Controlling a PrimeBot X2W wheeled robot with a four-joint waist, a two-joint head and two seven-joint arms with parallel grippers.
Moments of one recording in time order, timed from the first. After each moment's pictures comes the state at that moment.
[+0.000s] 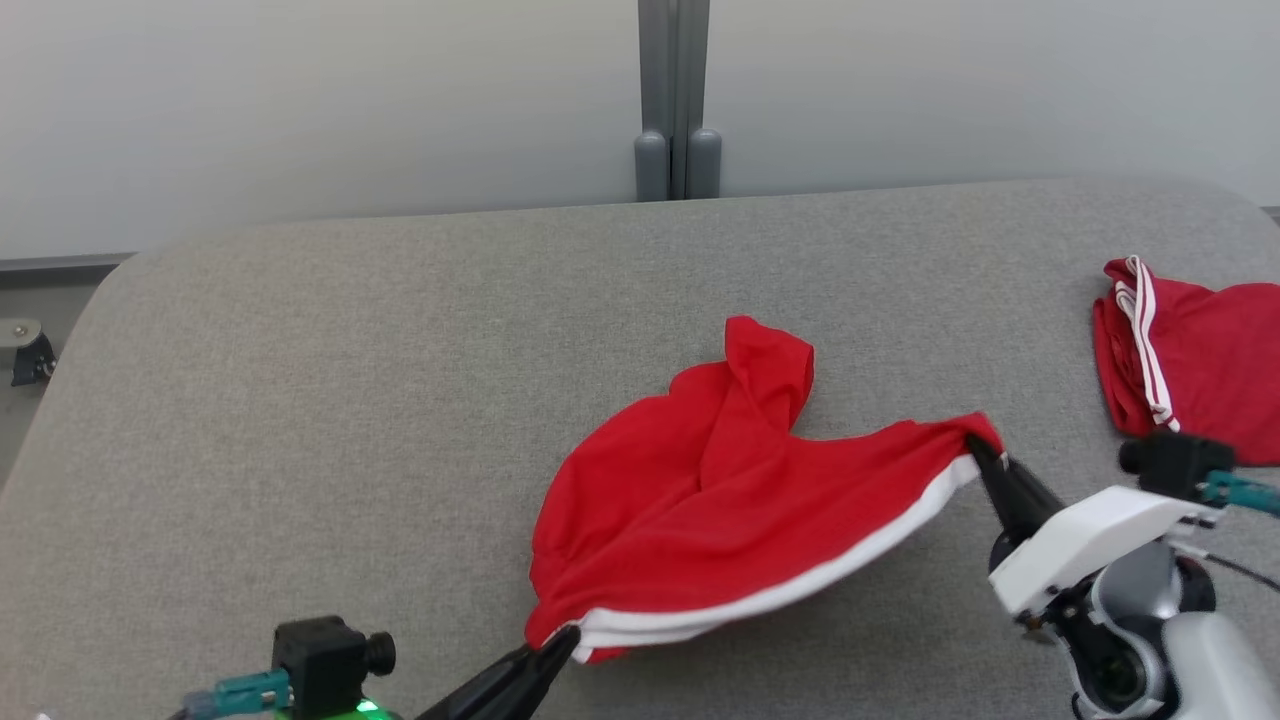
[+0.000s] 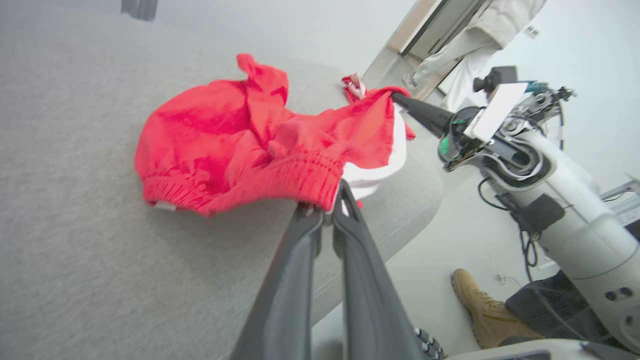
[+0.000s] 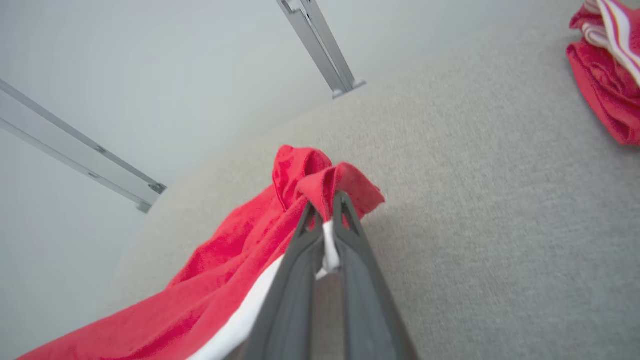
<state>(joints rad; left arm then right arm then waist) 0.02 0.59 -0.71 -0.23 -1.03 -0.13 0.01 -0.08 -0.05 -0.04 0.11 0.55 0.13 0.29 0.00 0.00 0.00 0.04</state>
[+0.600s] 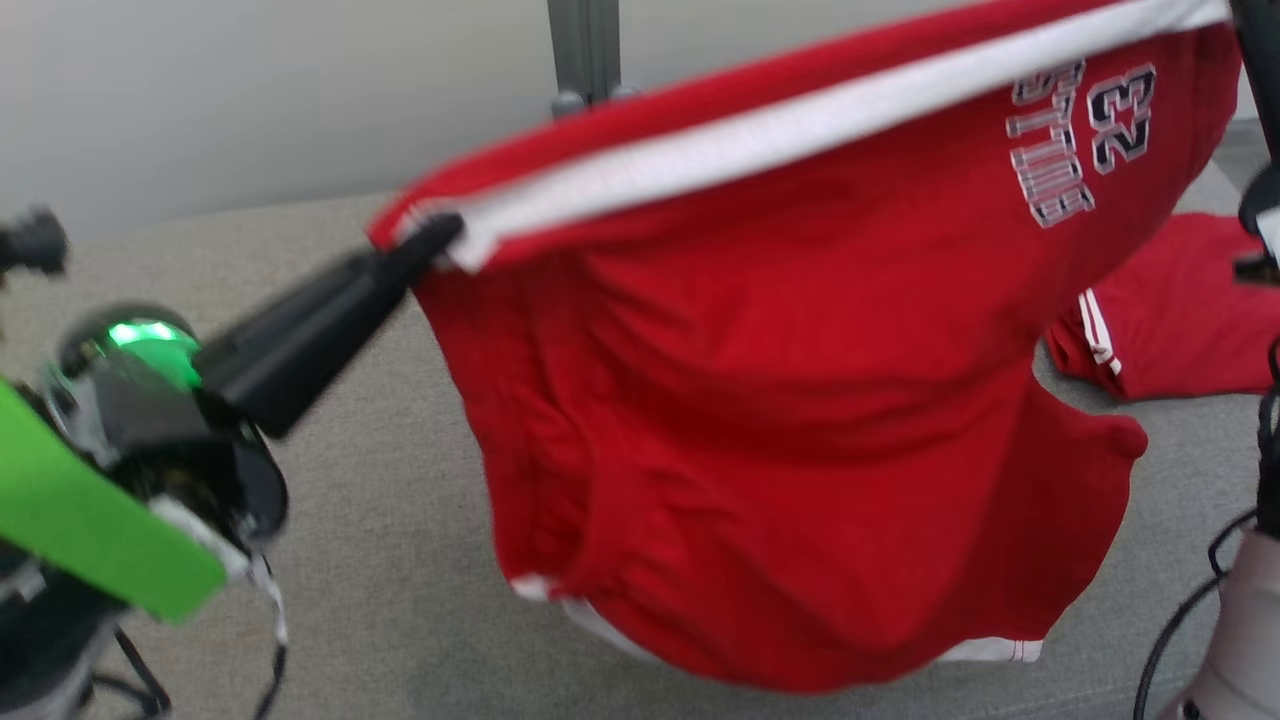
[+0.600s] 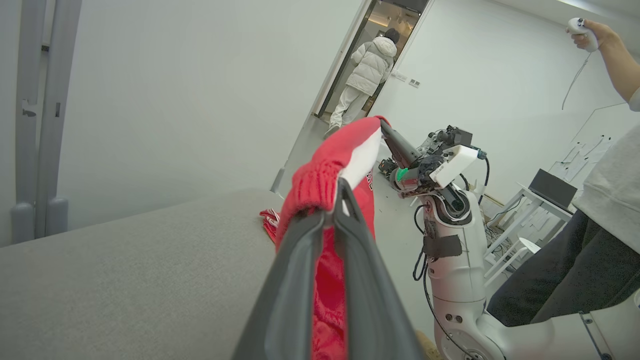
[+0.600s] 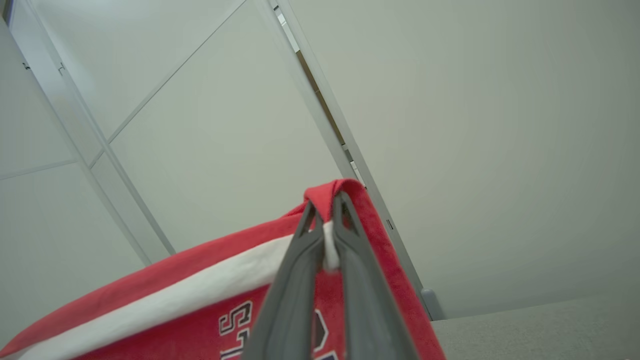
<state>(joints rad) -0.46 0.72 -0.36 -0.66 -1.56 0.08 0.32 -0.55 -0.05 -0.28 -0.34 0.76 0.13 0.62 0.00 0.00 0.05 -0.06</state>
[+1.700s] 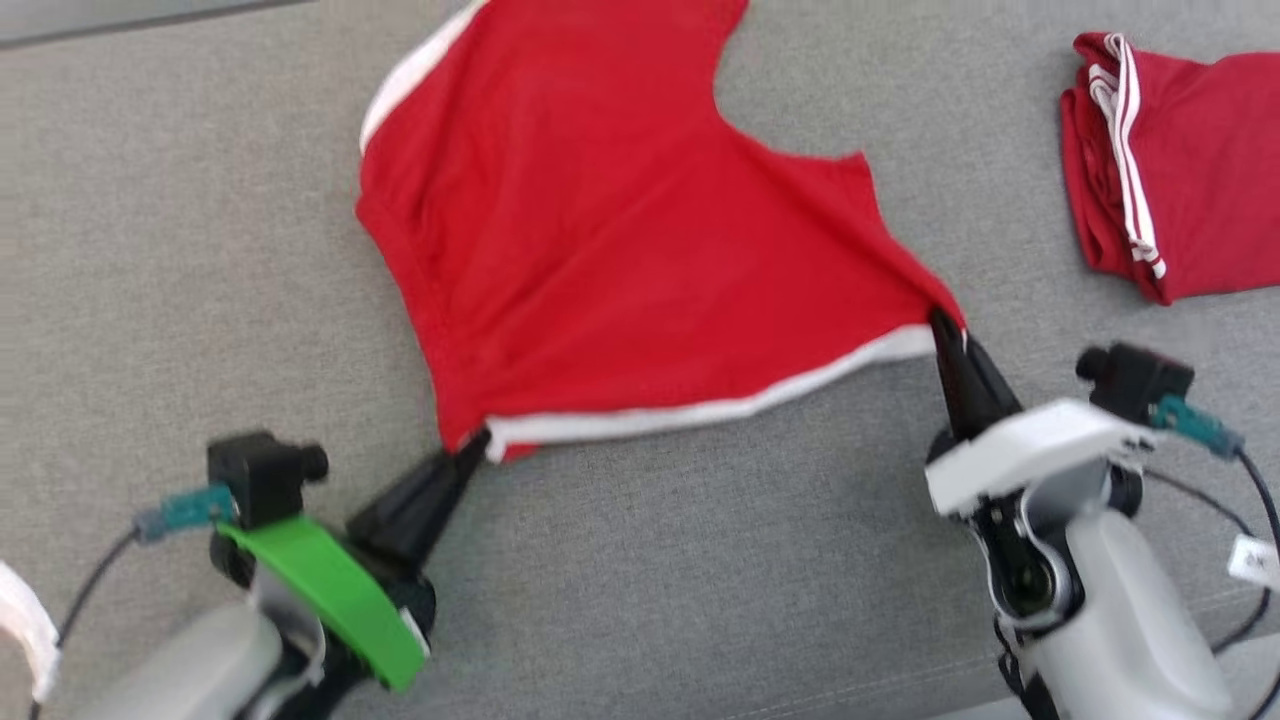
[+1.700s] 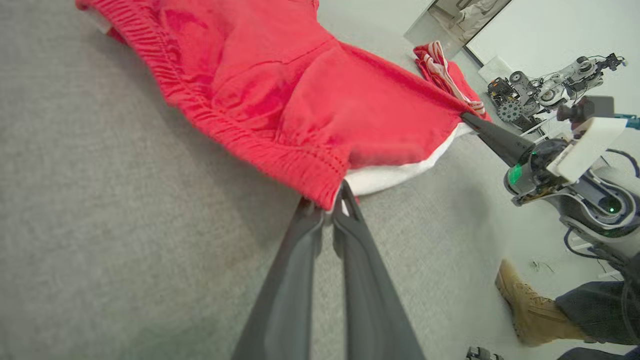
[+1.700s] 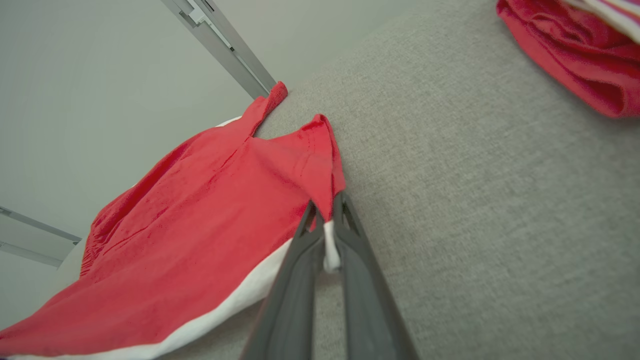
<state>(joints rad) -0.52 0.67 -0.96 0.09 -1.19 -0.13 -0.20 -0.36 -0.05 0.07 0.35 0.62 0.13 -0.06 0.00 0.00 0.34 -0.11</state>
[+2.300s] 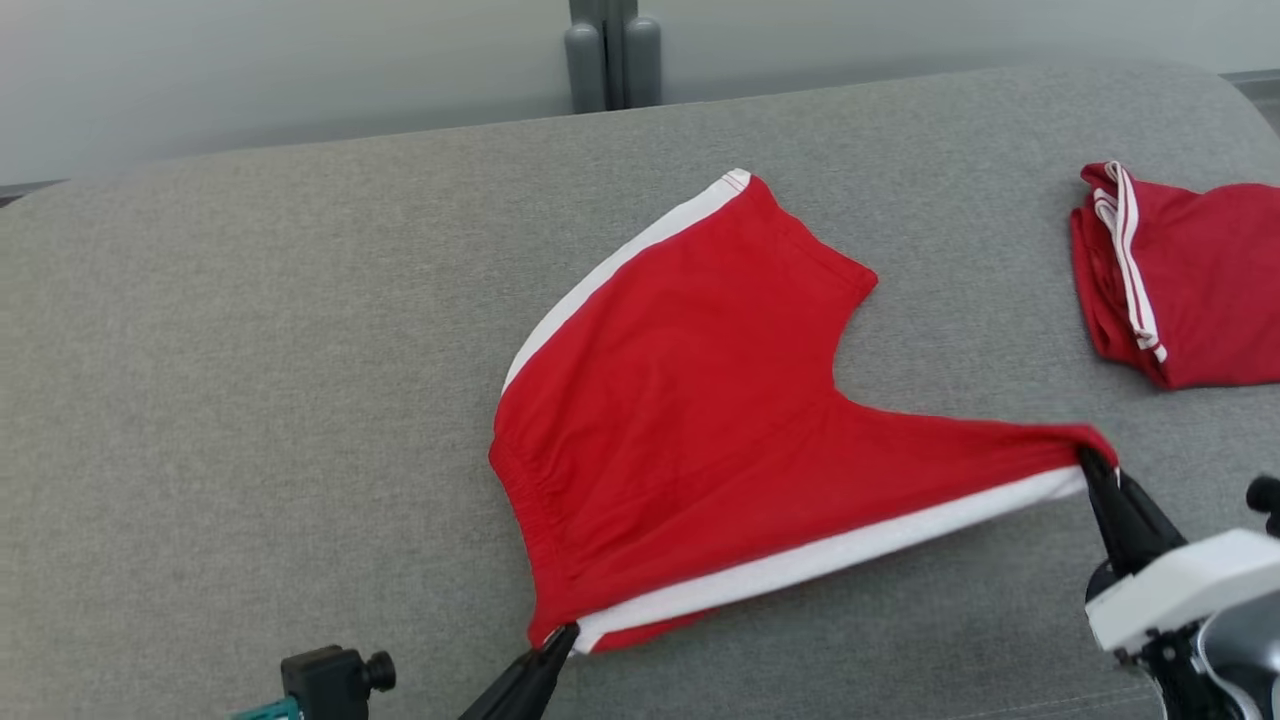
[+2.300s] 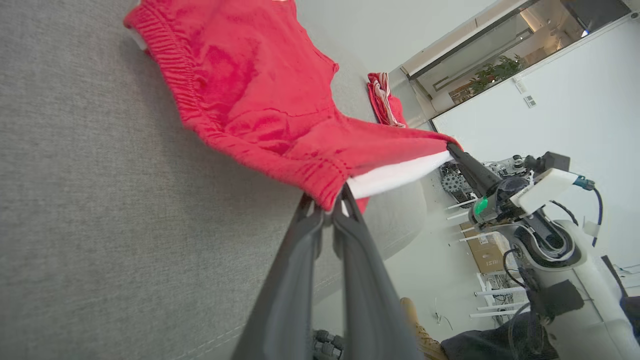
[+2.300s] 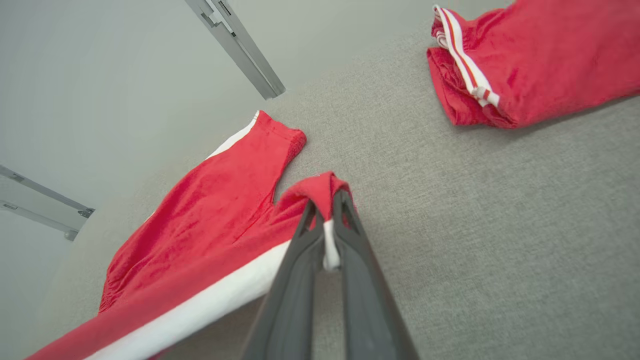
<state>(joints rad) -0.07 0.59 -0.90 -0.13 -1.30 -0.07 -0.26 0.10 -0.05 -0.20 -0.17 0.55 0.13 0.31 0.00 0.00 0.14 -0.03</state>
